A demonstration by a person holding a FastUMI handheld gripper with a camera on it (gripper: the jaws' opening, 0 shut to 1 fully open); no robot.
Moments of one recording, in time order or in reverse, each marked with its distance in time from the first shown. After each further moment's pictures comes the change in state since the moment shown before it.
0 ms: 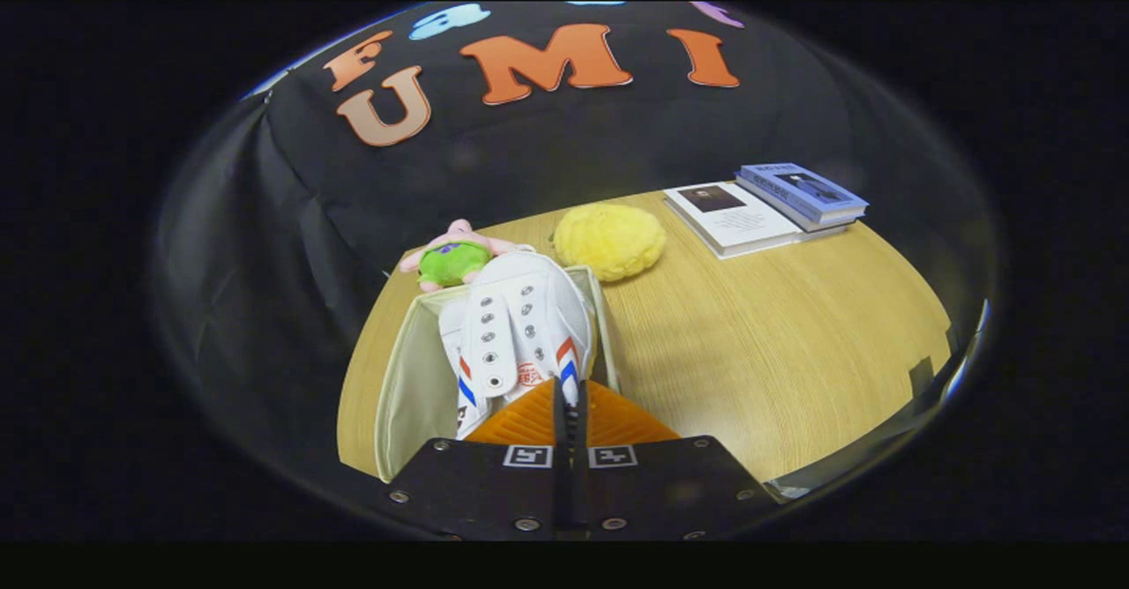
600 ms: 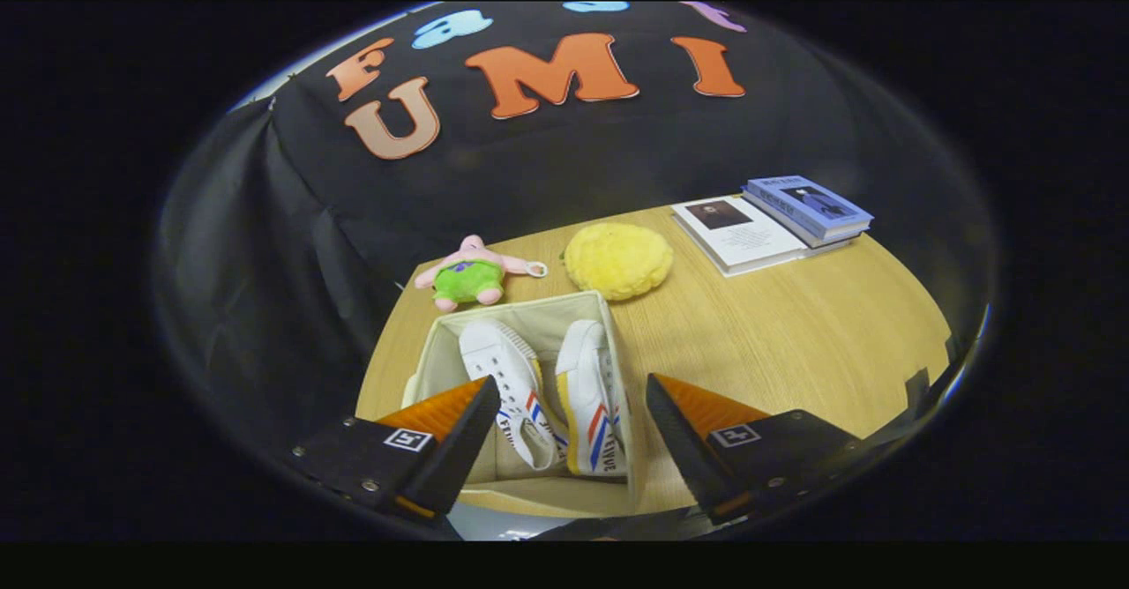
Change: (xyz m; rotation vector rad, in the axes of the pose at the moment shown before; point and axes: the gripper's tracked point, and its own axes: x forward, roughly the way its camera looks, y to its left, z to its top) arm -0.029 -0.003 0.051 -0.003 -0.087 0.027
